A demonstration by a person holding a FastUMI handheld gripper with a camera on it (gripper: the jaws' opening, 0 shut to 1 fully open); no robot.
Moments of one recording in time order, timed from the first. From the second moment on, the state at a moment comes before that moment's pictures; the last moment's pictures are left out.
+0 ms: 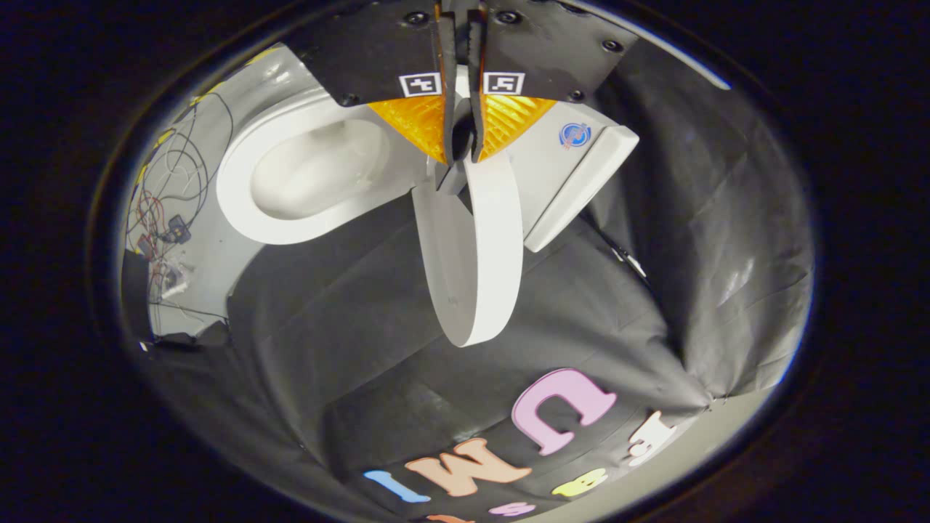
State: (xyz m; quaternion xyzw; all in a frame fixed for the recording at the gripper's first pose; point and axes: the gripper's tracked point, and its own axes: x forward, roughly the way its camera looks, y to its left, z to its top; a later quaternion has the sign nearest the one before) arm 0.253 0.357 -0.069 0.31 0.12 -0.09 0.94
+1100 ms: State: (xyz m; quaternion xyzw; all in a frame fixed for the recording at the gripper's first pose) arm 0.318 0.484 -0.057 0.27 0.14 0.04 0.95
